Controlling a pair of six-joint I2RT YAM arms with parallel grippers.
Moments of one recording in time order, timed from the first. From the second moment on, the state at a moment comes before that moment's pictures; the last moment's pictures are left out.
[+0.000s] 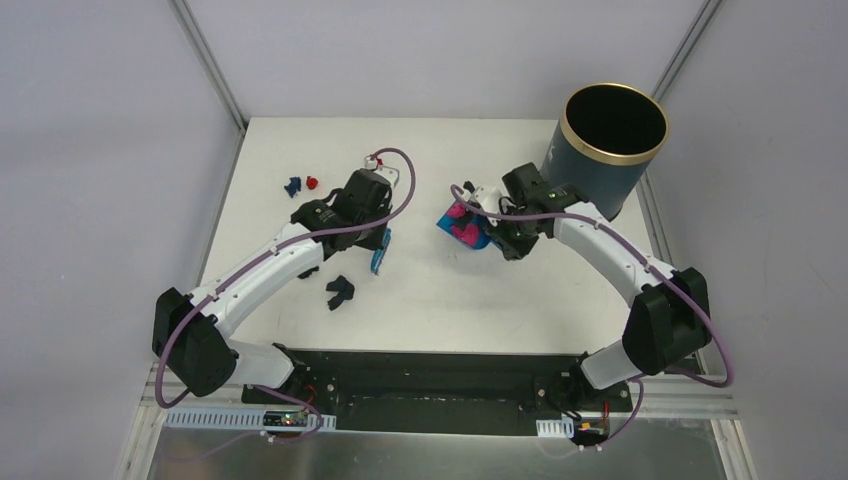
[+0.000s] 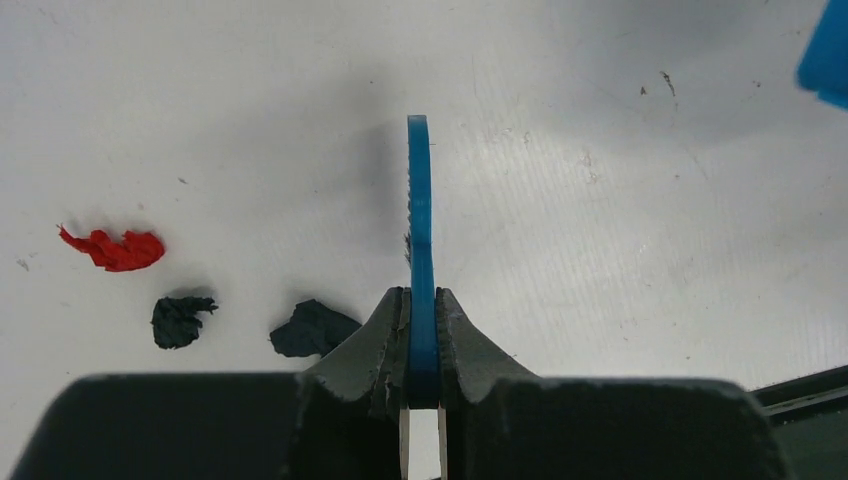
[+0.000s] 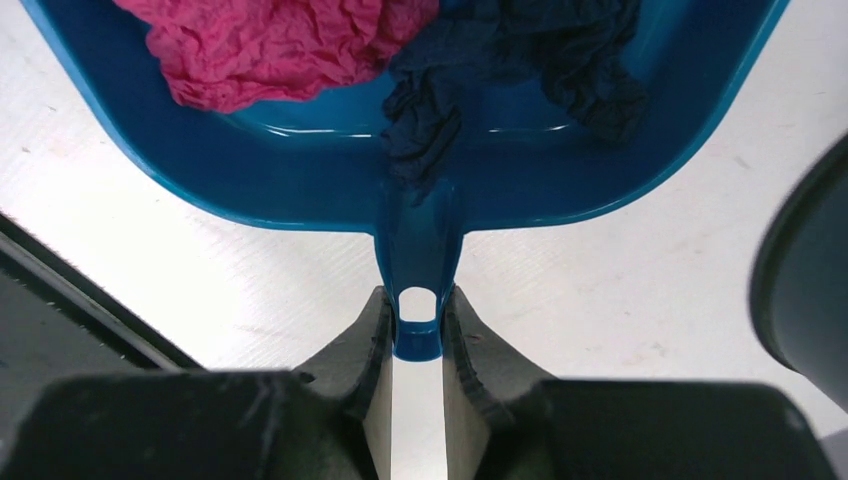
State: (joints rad) left arm -0.65 1.33 1.18 -0.74 -0.19 -0.28; right arm 0.50 1.50 1.18 -0.88 -0.14 -0.49
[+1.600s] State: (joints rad) left arm -0.65 1.39 1.15 -0.68 -0.07 -0.26; right arm -0.13 1.70 2.20 -1.44 -0.04 -0.46
